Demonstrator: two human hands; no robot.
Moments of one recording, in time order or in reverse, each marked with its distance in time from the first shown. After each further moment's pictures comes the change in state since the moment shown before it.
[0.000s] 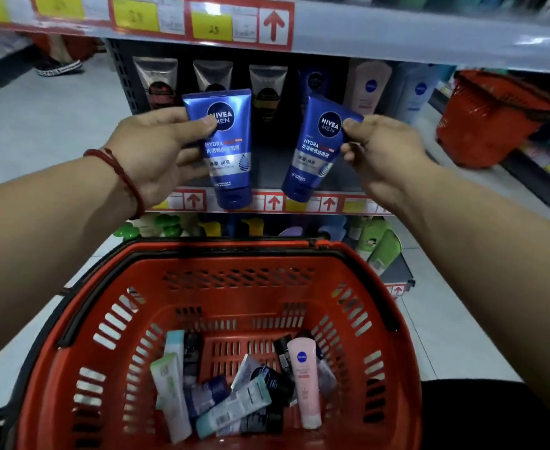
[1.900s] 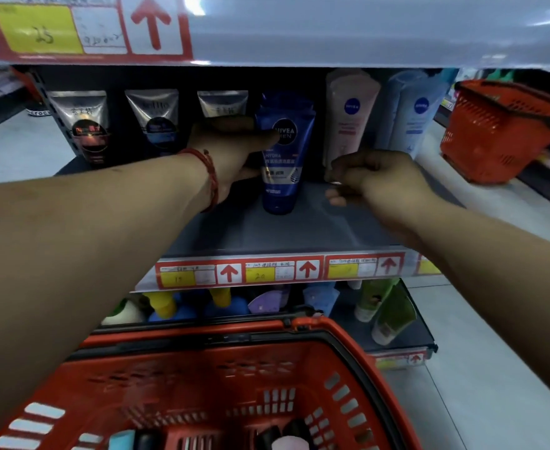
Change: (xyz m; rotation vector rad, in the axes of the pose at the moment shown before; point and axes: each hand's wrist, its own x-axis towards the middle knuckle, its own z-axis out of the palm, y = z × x) left_hand 0.176 -0.057 0.126 0.137 -0.079 0.071; right_hand 0.107 0.022 -0.056 -0.390 -0.088 -0.078
